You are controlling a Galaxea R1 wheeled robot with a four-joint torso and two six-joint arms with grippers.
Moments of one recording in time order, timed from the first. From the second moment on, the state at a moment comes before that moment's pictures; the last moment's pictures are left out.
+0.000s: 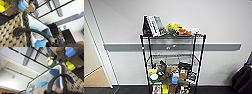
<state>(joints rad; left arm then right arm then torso) 0.88 2.06 -1.06 -0.16 -0.15 -0.31 -0.91 2.19 -1.24 -0.09 0.23 0.44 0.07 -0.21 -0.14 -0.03</state>
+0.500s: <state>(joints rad) 0.88 2.06 -1.06 -0.16 -0.16 -0.30 -0.91 2.19 -1.24 -0.09 0.24 0.44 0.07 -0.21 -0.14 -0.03</state>
